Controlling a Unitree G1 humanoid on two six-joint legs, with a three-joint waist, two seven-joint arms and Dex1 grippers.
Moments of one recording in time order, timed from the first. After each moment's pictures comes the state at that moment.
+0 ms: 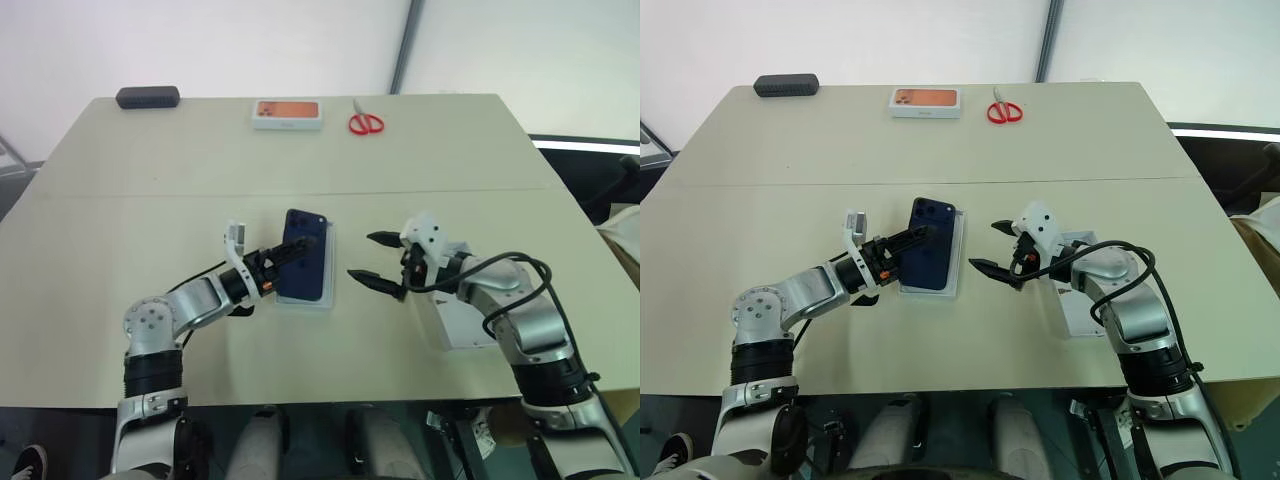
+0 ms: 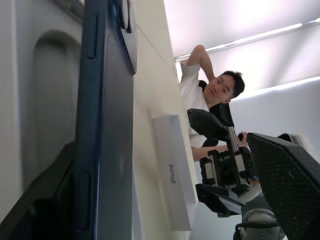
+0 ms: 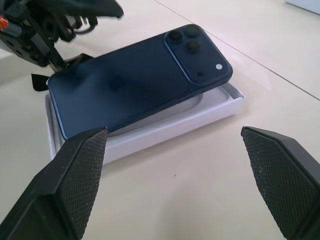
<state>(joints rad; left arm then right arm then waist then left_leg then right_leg) -0.43 0.22 0.32 0.07 -1.38 1.19 -0.11 -0.38 -0.52 0.07 -0.16 0.29 0.48 0.89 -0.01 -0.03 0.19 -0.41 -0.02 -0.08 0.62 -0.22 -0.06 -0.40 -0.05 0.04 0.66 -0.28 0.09</state>
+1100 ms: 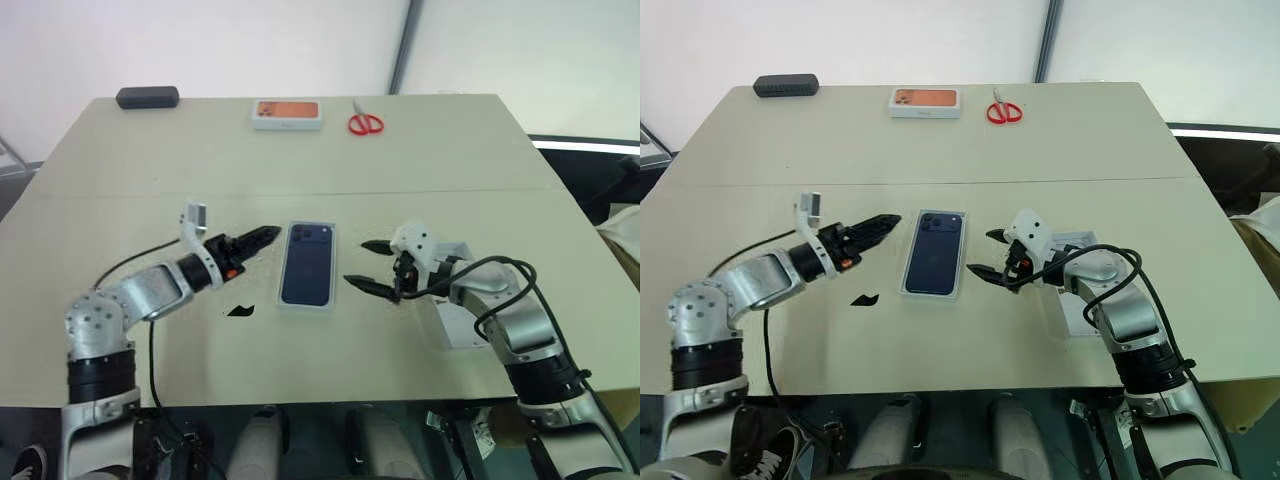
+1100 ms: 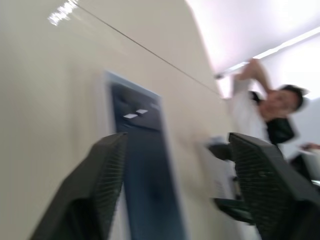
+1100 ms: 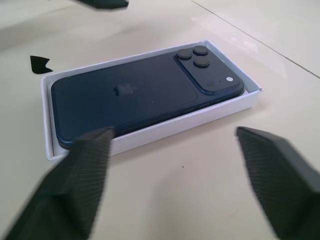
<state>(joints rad) -0.42 0.50 0.32 -0.04 -1.34 1.08 -0.05 -0.39 -0.52 0.13 -0.09 0.25 0.40 0.88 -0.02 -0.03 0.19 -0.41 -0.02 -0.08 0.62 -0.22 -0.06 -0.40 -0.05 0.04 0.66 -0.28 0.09</state>
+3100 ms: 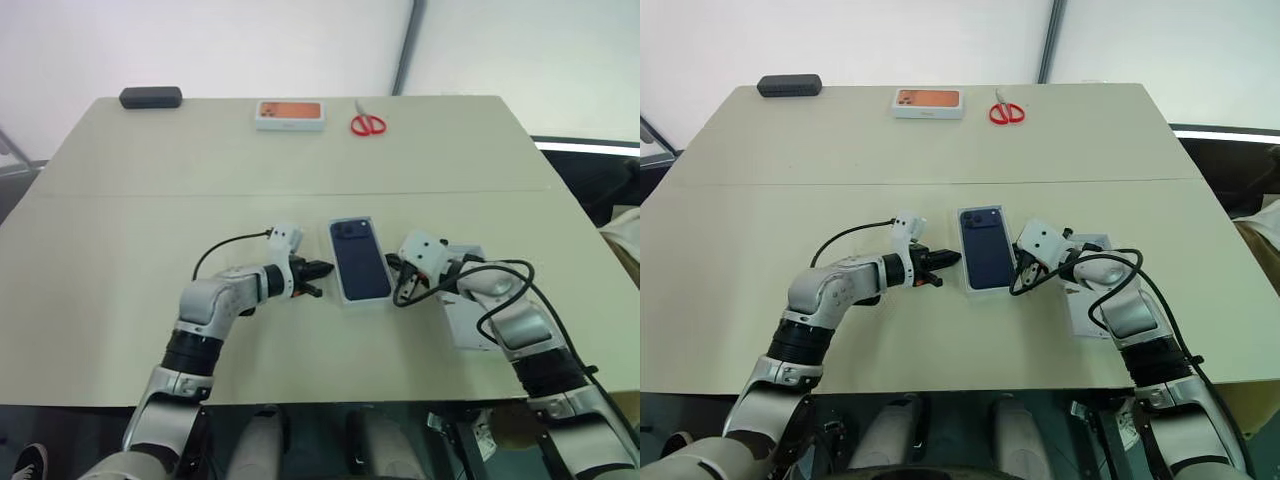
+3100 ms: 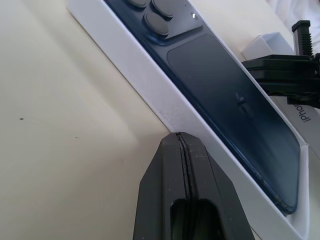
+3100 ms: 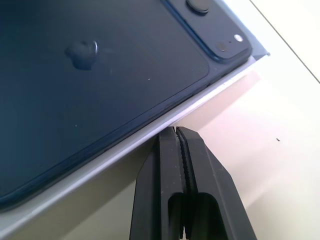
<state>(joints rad) -0.53 0.24 -0.08 0.09 -0.53 0.91 -0.55 -0.40 -0.57 0.16 0.09 -0.04 0.21 0.78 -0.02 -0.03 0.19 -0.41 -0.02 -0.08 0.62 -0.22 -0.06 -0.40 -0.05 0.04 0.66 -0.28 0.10</state>
